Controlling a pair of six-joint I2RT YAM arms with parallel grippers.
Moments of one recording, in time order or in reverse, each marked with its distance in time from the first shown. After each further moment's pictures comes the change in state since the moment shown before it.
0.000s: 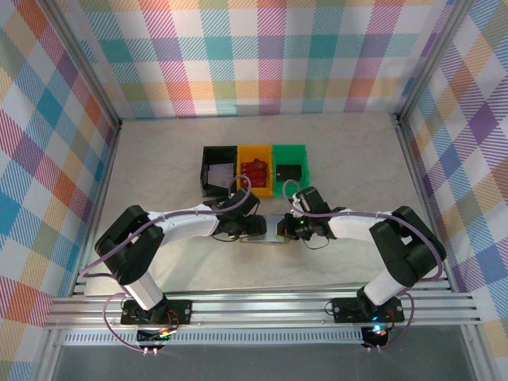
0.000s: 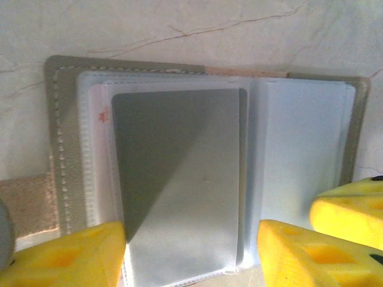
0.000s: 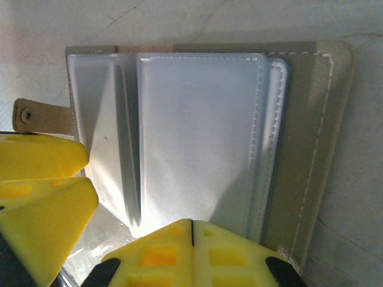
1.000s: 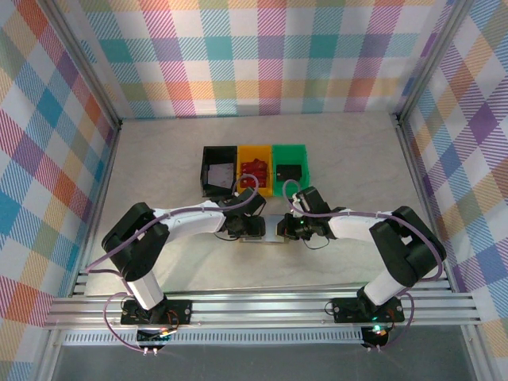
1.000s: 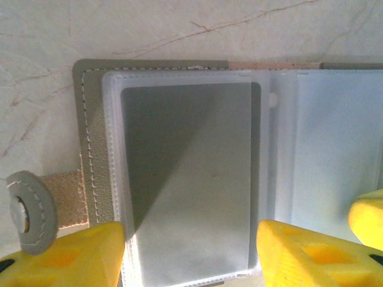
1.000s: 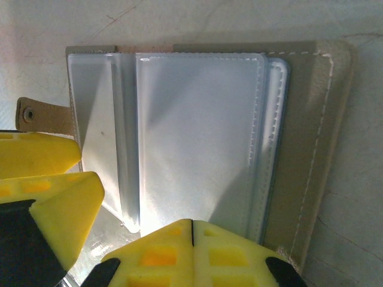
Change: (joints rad) left arm -0.027 0.048 0.088 -0.141 -0.081 0.051; right arm 0.000 0.000 0.000 0.000 0.000 0.000
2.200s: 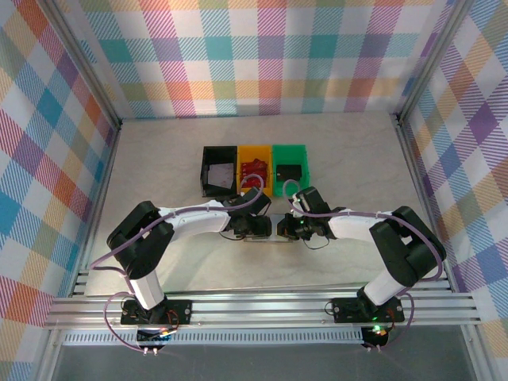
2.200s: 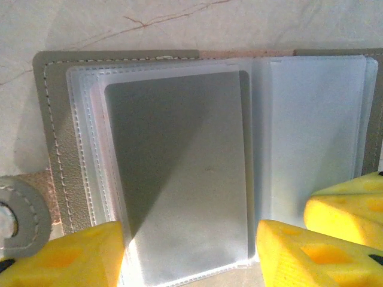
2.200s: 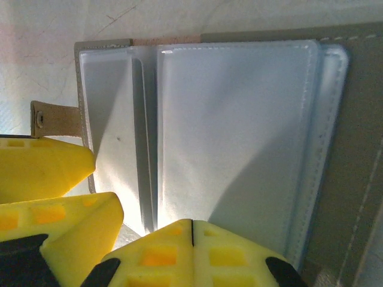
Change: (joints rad) left arm -0.024 0.034 0.036 0.028 0.043 -0.011; right arm 0.000 0.000 0.000 0.000 0.000 0.000
